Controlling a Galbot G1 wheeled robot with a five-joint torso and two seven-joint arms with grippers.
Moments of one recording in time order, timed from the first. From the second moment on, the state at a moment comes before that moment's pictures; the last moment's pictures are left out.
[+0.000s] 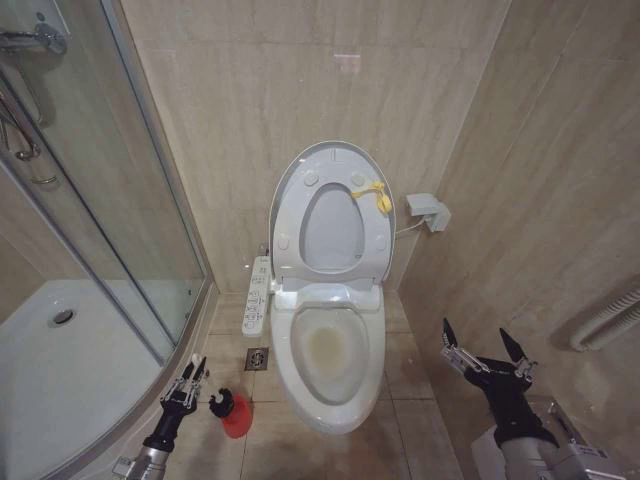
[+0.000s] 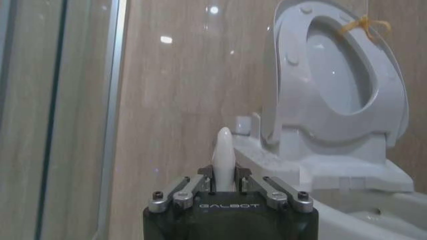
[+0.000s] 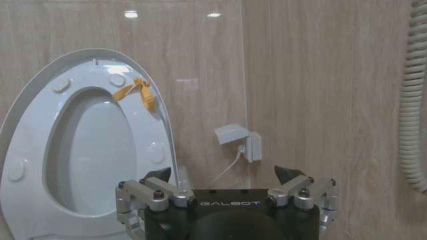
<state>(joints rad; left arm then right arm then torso) 1.25 -1.19 -0.50 -1.13 -0.64 -0.82 0.58 -1.88 1.45 0.70 2.50 0.31 -0.04 0.19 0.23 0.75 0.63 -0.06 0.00</state>
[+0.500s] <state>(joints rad) 1.14 -1.19 -0.43 -0.96 -0.71 -0.82 0.69 -1.88 1.45 0.70 2.50 0.31 -0.04 0.19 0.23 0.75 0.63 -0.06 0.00</state>
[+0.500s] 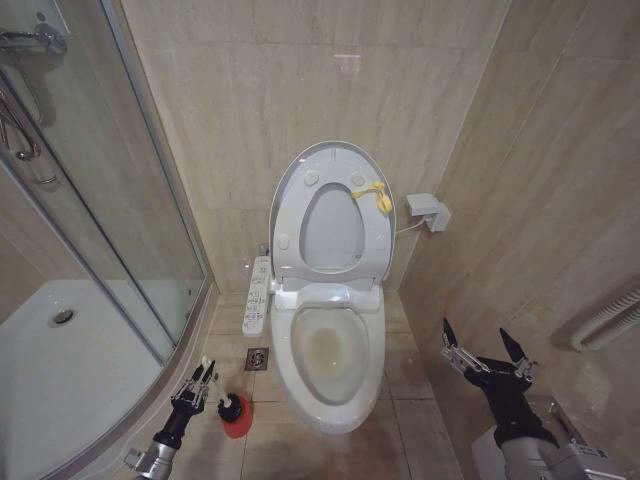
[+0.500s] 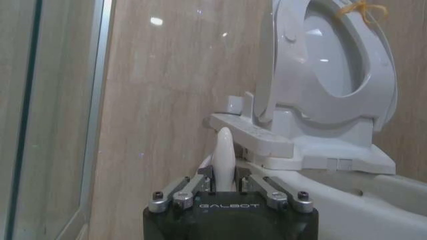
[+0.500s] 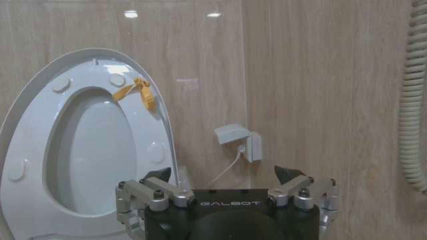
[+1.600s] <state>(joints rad) 1.01 -1.20 -0.39 -0.68 -0.66 -0.82 0.80 -1.88 1.45 0.70 2.50 0.31 -0.04 0.19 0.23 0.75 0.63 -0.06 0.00</state>
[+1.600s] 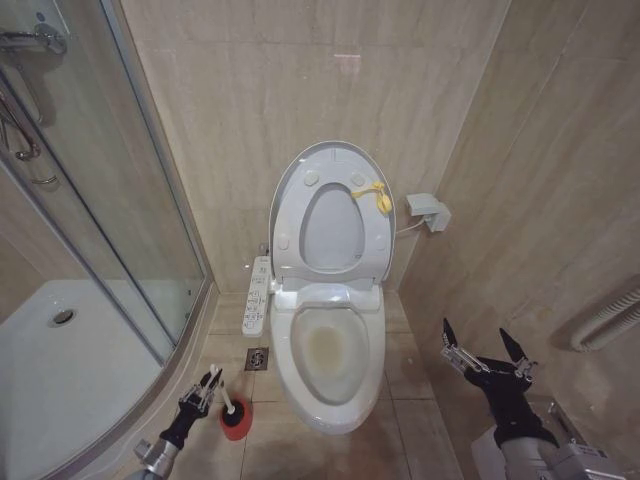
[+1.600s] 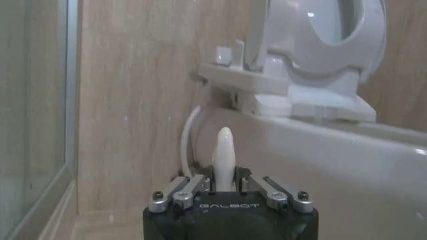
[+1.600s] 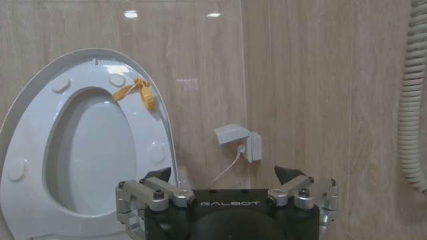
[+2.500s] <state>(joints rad) 1.14 -1.23 -0.44 -0.70 -0.54 -0.82 0.79 -1.88 1.45 0.70 2.50 0.31 -0.04 0.19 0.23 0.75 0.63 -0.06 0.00</state>
